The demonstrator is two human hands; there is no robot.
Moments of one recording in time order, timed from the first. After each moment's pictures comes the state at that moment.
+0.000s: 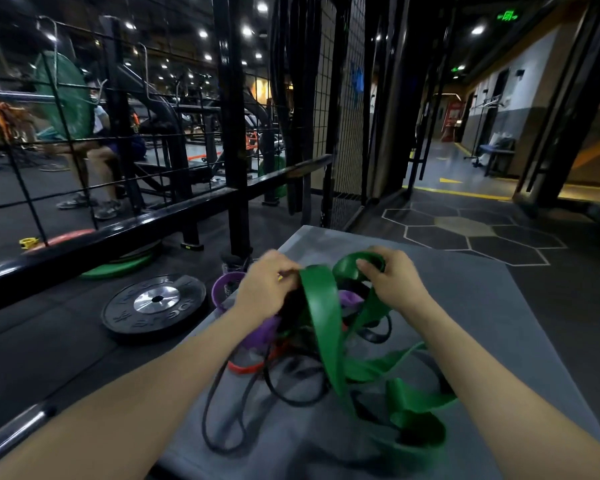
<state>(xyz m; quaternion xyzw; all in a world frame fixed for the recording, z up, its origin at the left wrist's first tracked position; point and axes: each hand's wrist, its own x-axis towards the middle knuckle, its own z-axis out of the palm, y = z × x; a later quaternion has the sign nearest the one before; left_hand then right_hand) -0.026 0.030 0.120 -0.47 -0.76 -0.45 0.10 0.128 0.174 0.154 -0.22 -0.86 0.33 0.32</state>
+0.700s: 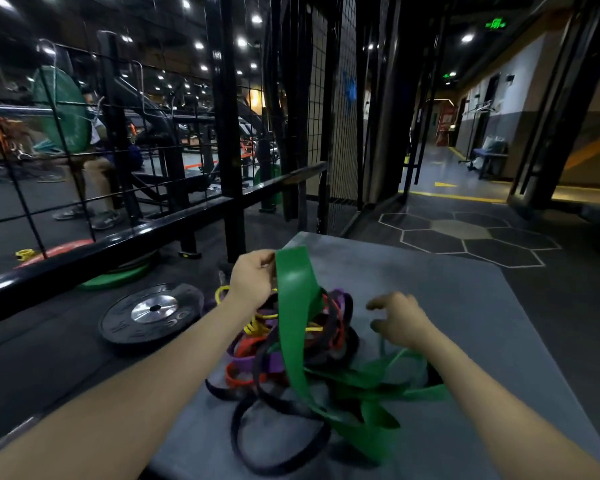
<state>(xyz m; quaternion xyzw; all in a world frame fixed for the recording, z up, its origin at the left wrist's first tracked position) -0.020 0.034 0.142 -0.31 -0.68 -0.66 -0.10 0.155 0.195 0.116 -0.33 -0.93 0.17 0.07</state>
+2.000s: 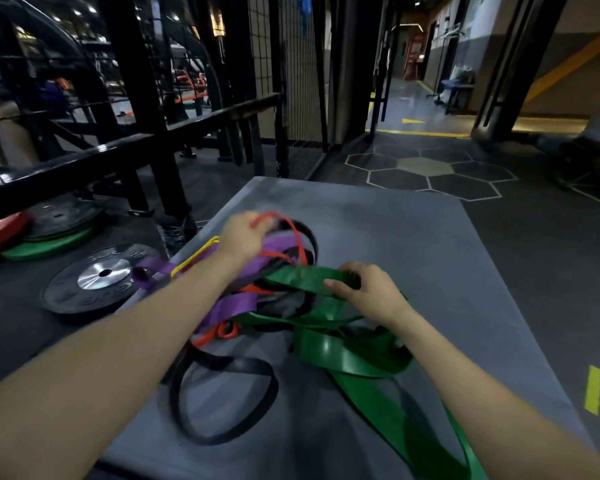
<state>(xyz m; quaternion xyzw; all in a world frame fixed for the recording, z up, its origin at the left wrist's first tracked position) -0.026 0.131 0.084 -0.37 -0.80 -0.47 -0.02 0.185 0.216 0.060 -0.31 -0.88 0.33 0.17</state>
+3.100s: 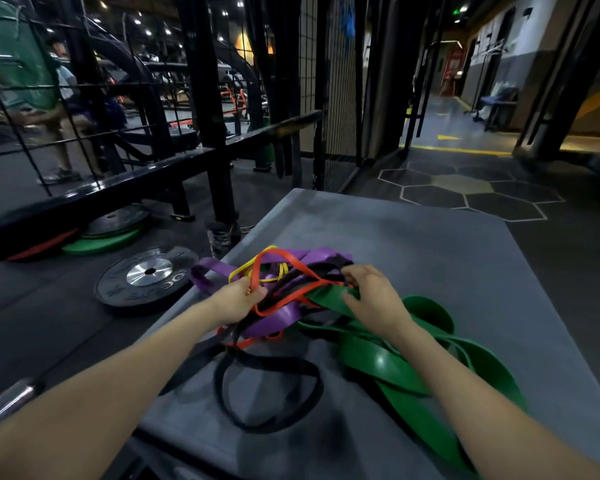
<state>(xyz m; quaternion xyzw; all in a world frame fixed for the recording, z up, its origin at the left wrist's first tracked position) -0.043 0.017 0.050 -0.37 -0.87 -0.27 -0.17 0.136 0.179 0.058 -0.25 -0.92 0.22 0.19</state>
